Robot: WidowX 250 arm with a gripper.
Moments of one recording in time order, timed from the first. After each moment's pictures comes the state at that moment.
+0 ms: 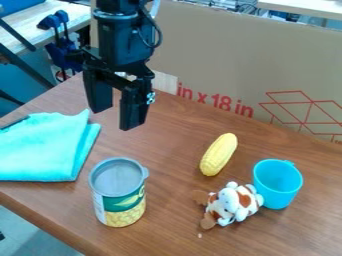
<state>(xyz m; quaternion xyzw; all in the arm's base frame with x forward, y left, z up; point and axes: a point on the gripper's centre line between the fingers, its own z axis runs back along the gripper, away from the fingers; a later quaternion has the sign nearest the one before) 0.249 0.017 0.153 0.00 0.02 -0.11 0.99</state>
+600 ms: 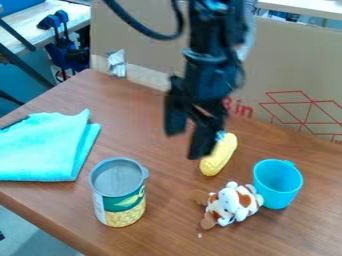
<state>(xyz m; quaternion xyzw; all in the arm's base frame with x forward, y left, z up) 0.281 -0.065 0.121 0.01 0.03 -0.27 0.96</state>
